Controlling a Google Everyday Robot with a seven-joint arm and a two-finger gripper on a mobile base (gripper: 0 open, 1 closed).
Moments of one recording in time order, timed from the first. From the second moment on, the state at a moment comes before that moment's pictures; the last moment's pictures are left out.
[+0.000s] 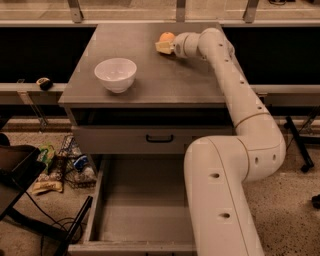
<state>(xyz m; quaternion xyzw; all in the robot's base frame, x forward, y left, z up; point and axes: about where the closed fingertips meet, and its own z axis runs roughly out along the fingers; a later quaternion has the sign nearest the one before) 0.980 -0.050 0.852 -0.26 0.75 0.18 0.58</state>
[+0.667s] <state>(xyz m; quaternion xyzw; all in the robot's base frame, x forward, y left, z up) 0.967 -0.046 0.866 -0.28 0.76 0.17 0.57</state>
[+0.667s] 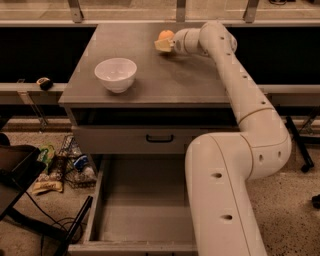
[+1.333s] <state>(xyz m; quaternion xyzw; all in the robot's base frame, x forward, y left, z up) 0.869 -0.086 0.886 -0.31 0.84 0.15 0.42</state>
